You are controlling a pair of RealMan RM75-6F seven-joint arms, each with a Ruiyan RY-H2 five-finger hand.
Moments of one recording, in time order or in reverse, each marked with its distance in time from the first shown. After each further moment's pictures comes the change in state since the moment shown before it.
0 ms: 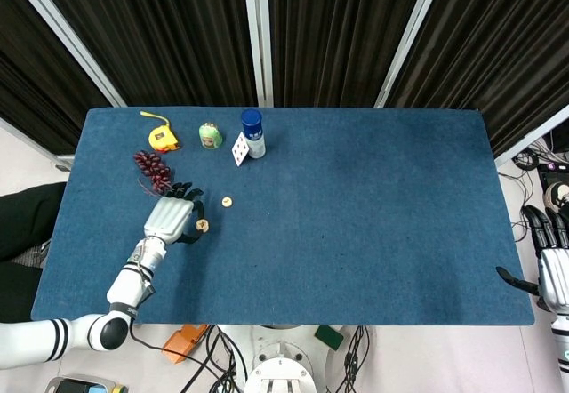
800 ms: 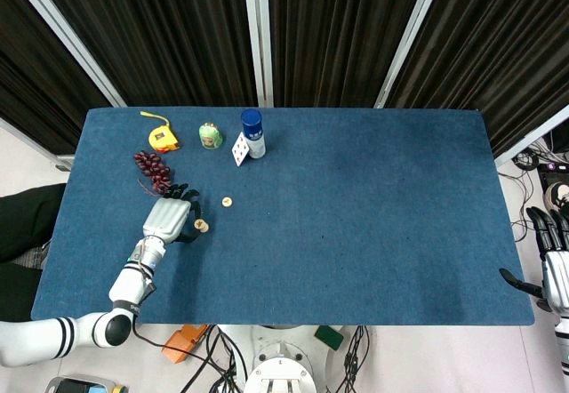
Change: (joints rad) left arm 0.006 -0.040 -0.001 0.074 -0.016 -0.013 -0.001; right arm -0.009 0.001 -0.003 0.003 0.002 0.012 0.006
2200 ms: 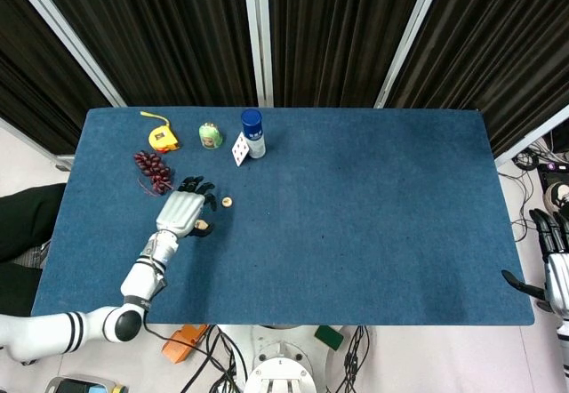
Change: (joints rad) left arm -0.039 -0.036 -0.064 -0.012 0.007 -0.008 -0.004; right arm -0.010 0.000 -0.004 0.008 -0.001 0.011 0.007
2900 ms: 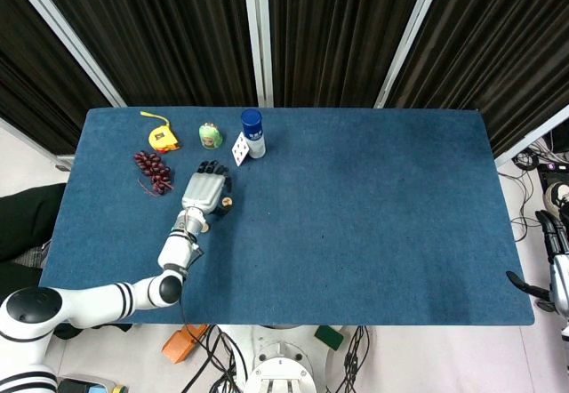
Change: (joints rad) left arm -0.186 -0.198 -0.083 0.312 -0.261 -0.099 0.153; right arm -0.007 0.004 0.004 0.001 0.021 -0.010 0.000
